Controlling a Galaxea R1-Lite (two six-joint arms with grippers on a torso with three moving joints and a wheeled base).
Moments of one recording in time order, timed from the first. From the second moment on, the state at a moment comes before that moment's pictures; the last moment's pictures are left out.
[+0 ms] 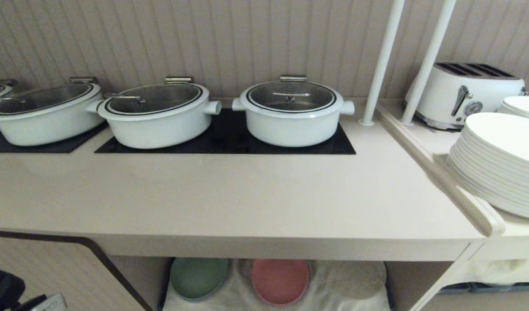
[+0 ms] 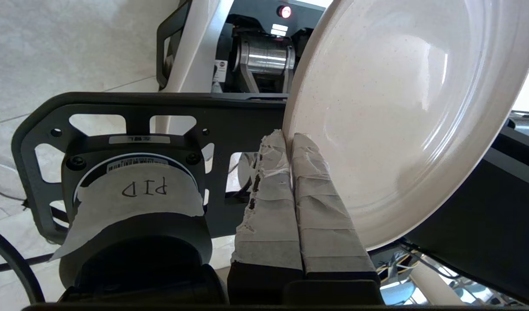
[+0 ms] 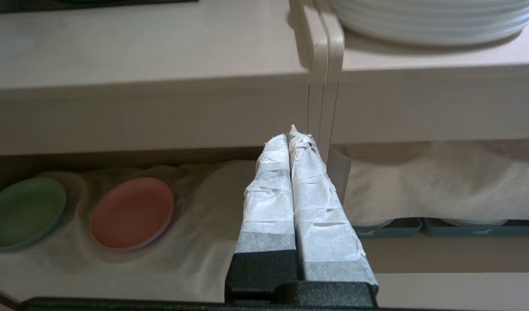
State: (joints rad) left arm -0.06 1.12 -0.44 0.68 -0.33 -0.29; right arm 0.00 0.00 0.00 0.00 -0.03 0.05
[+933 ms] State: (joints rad) left arm -0.06 1.12 -0.43 0.68 -0.33 -0.29; right arm 0.00 0.00 0.00 0.00 -0.03 0.05
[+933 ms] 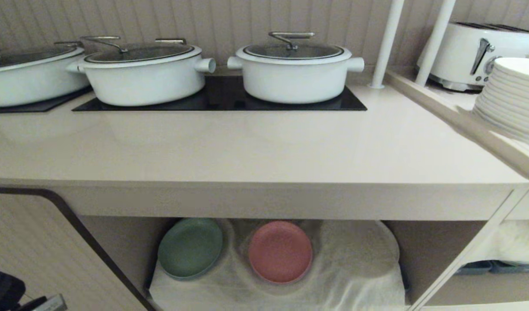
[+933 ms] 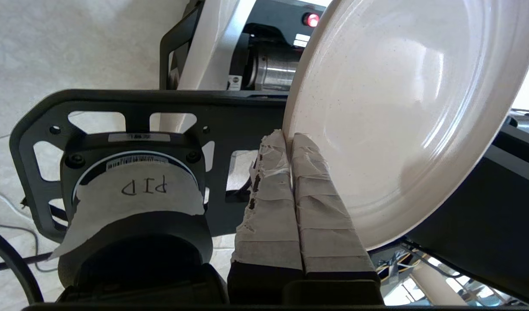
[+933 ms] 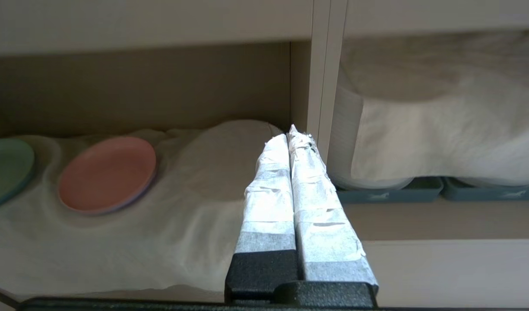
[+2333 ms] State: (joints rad) left arm -0.06 1.10 -0.41 0.68 -0.33 -0.29; right arm 0.00 0.00 0.00 0.00 -0.03 0.05
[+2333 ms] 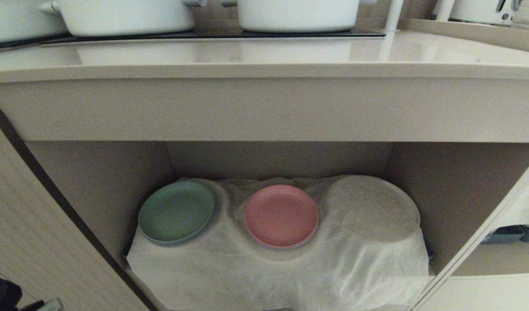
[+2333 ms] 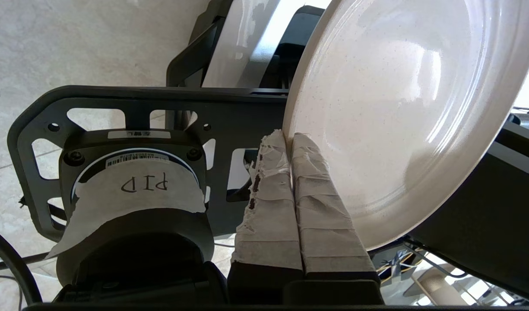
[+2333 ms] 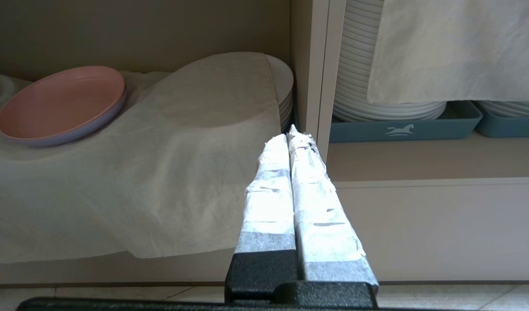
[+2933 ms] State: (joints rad) left arm -0.06 1.08 -0.41 0.68 -0.33 -0.29; right arm 0.00 0.00 0.00 0.00 -0.03 0.05
